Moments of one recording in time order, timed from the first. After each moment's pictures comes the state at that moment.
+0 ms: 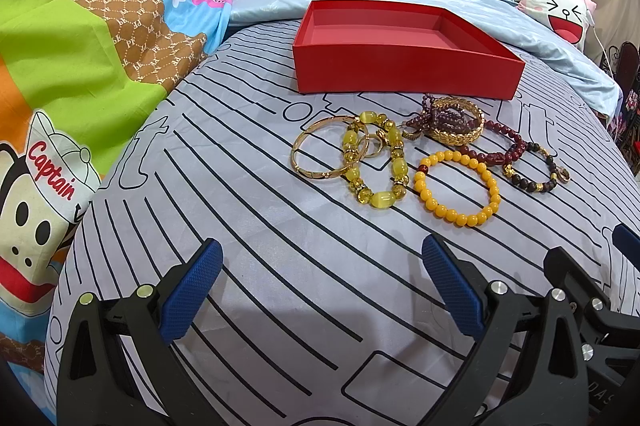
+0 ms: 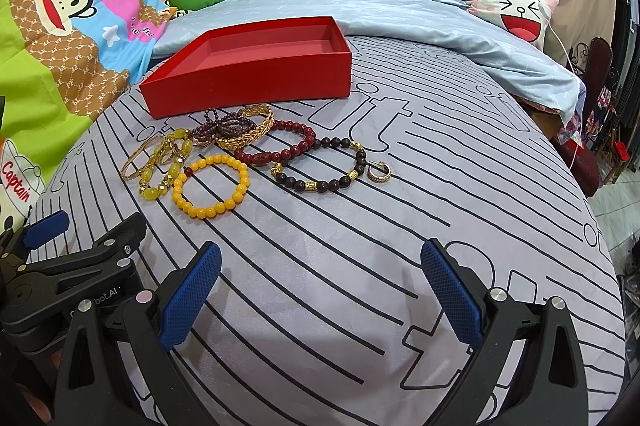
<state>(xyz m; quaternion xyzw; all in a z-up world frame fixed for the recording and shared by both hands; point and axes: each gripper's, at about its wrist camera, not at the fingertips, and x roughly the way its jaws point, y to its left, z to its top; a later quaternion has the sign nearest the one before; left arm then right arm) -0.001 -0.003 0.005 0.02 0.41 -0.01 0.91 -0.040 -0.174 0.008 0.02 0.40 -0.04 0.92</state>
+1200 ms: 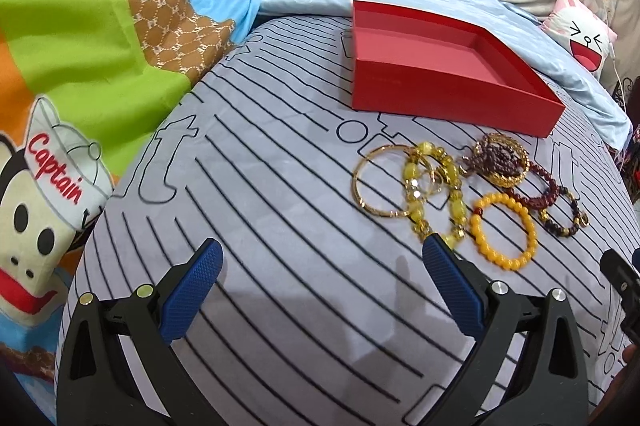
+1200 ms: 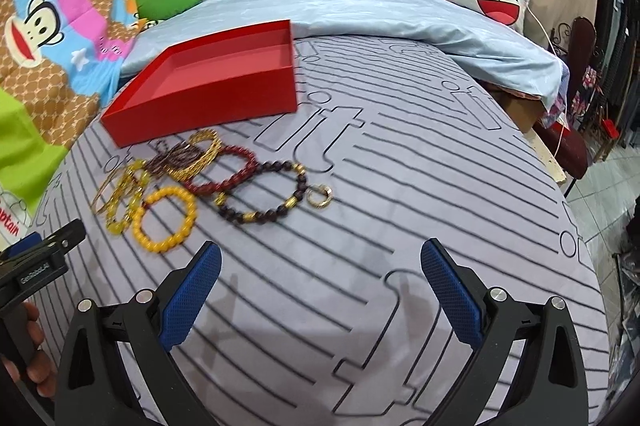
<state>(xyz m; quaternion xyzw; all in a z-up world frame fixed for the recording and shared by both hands) 0.034 0.045 0.012 -0.02 0.43 0.01 0.90 -0.016 -0.218 0.023 0.05 0.41 -0.08 0.91</state>
